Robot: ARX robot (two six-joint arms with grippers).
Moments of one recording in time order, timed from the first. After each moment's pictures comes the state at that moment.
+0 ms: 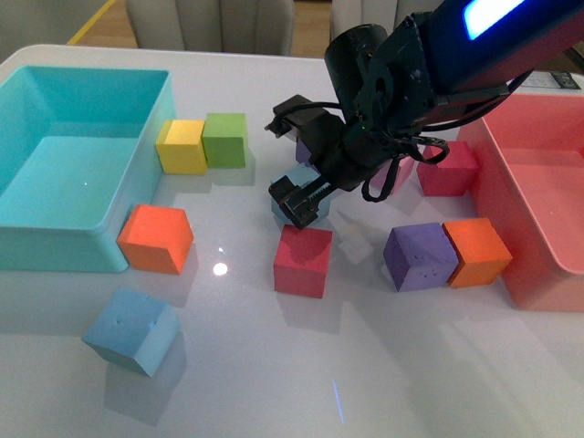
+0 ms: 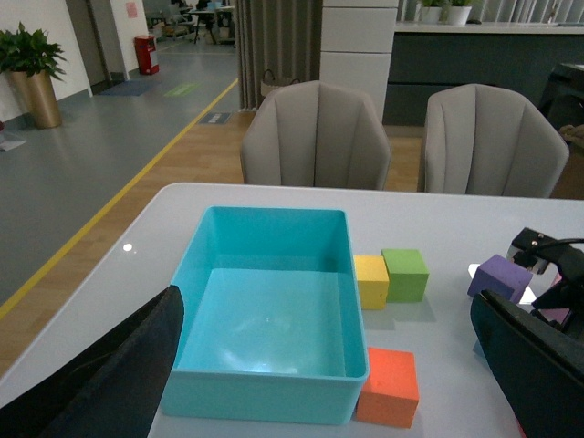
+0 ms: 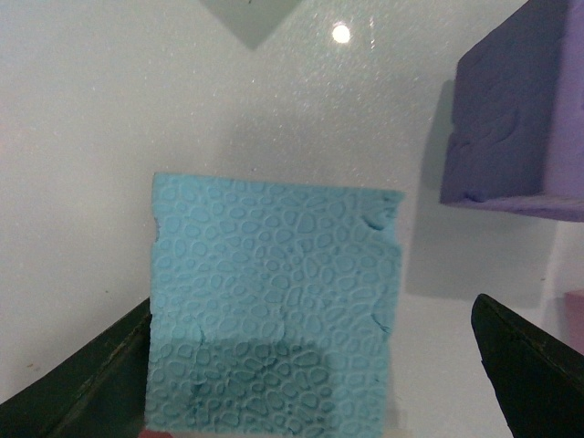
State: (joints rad) left arm 0.00 0.01 0.01 0.00 0.00 0.00; right arm 0.42 2.52 1.69 -0.12 -0.10 -0.41
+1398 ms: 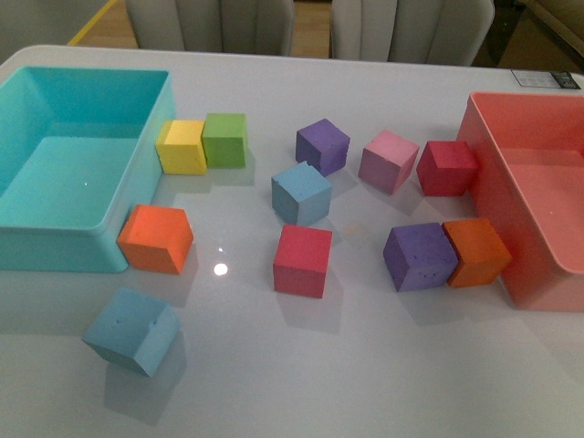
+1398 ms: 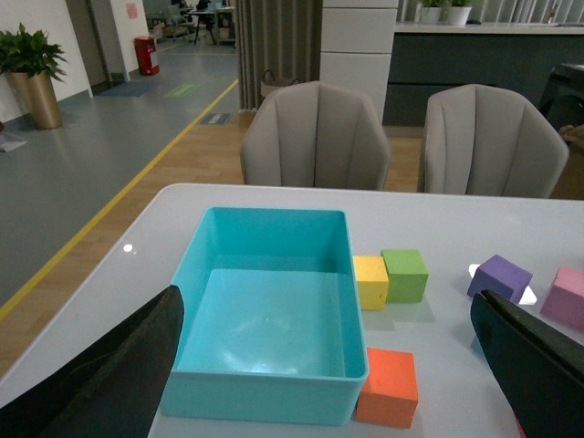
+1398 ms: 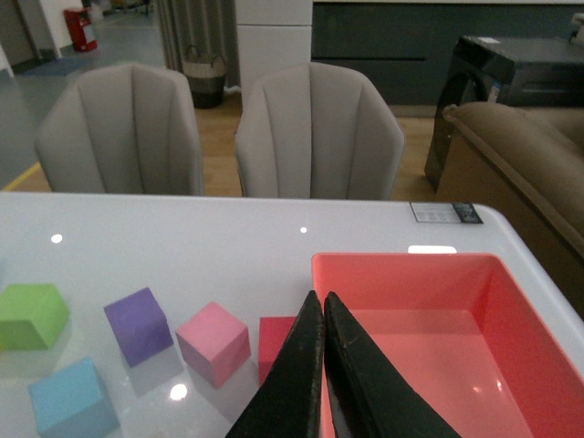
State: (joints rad) left arm 0.00 0.01 0.01 0.00 0.00 0.00; right arm 0.12 1.32 0.30 1.01 0.11 -0.01
